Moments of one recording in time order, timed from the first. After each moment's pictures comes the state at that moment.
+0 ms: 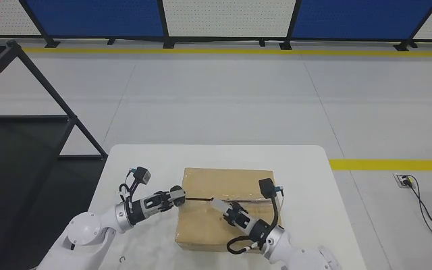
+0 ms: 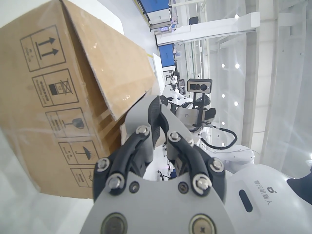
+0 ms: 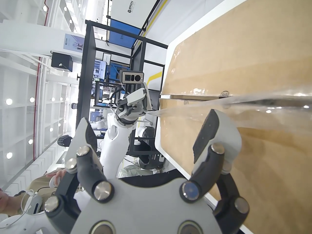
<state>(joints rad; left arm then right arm) 0.94 -0.97 -1.23 -1.40 -0.49 -0.30 -0.94 -1.19 -1.33 1.15 -1.95 -0.18 0.23 0.50</state>
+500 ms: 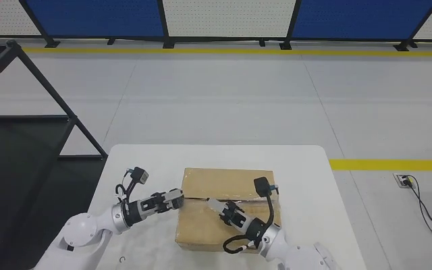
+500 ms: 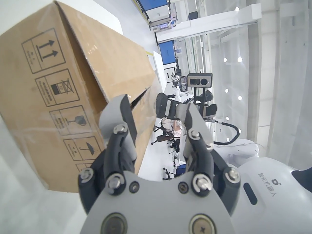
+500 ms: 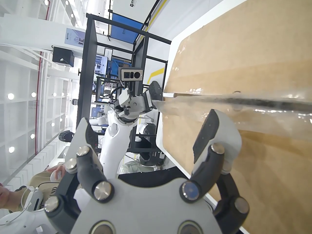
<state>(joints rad) 0.96 -0.97 -1.26 -1.39 -0.47 -0.37 -0.99 -1.16 -1.33 1.12 -1.92 -0.18 0.23 0.51</state>
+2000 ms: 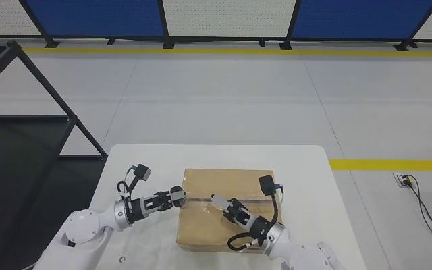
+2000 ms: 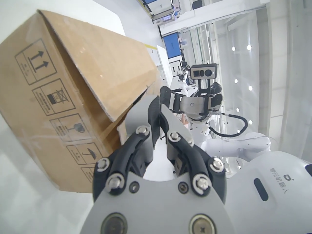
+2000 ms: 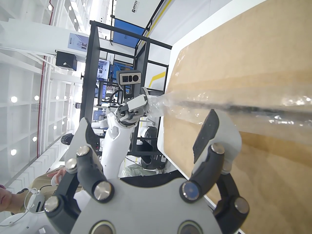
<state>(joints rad) 0.92 -0.98 -1.25 -1.39 -0.41 -0.35 -1.00 -1.17 -1.32 1.15 -1.93 -0.16 0.21 0.49</state>
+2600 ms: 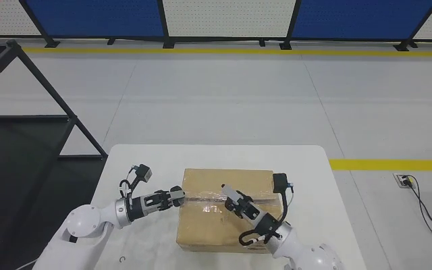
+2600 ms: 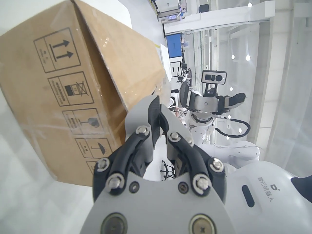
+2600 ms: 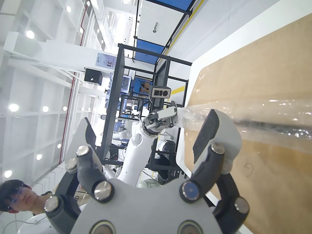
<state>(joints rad) 0.89 -0.99 -1.24 -1.33 -0.44 -0.27 -1.04 -1.19 -1.33 1.17 -1.94 -0.03 0.12 0.37</state>
